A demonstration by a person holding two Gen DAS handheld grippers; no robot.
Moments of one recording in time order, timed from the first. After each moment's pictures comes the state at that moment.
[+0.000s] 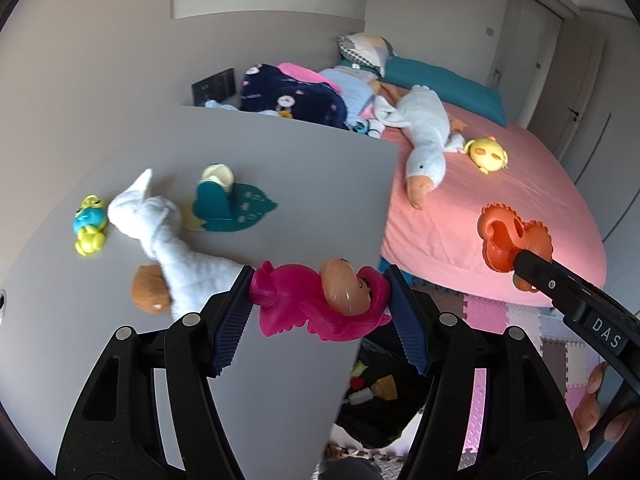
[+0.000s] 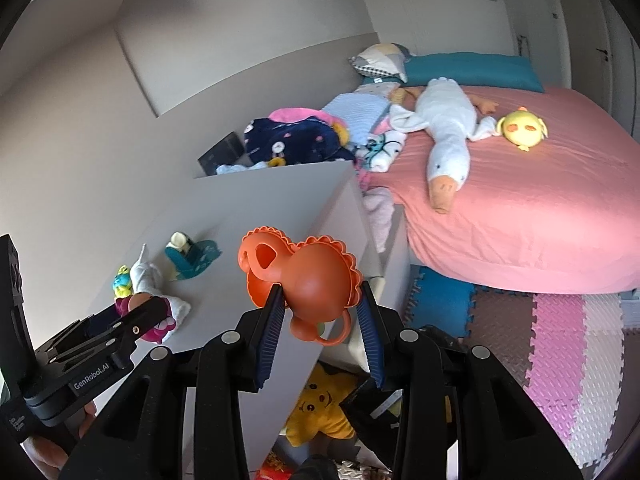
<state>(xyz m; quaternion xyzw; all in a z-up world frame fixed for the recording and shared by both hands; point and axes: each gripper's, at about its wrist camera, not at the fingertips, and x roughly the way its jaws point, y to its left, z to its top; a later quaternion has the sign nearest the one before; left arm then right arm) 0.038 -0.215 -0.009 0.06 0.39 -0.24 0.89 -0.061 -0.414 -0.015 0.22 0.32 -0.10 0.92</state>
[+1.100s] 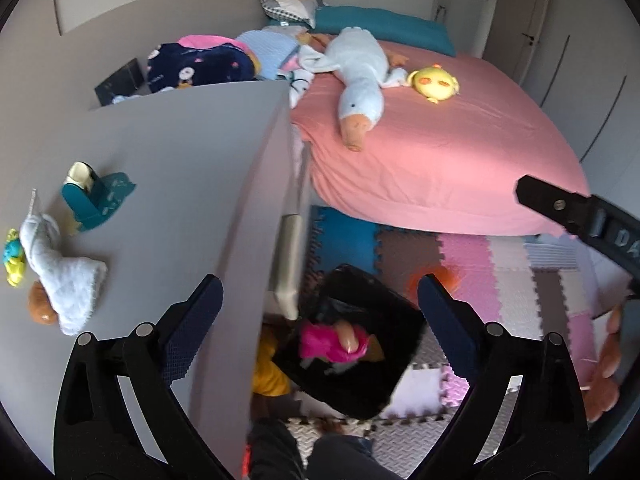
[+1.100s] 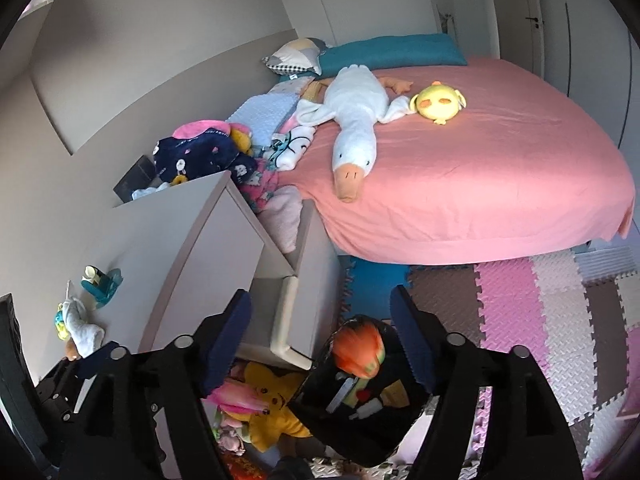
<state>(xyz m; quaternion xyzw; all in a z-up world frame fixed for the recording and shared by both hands) 0.008 -0.320 -0.054 0.15 0.43 -0.31 0.84 -0.099 -0.502 -0.040 0.25 0.34 -0.22 0.88</state>
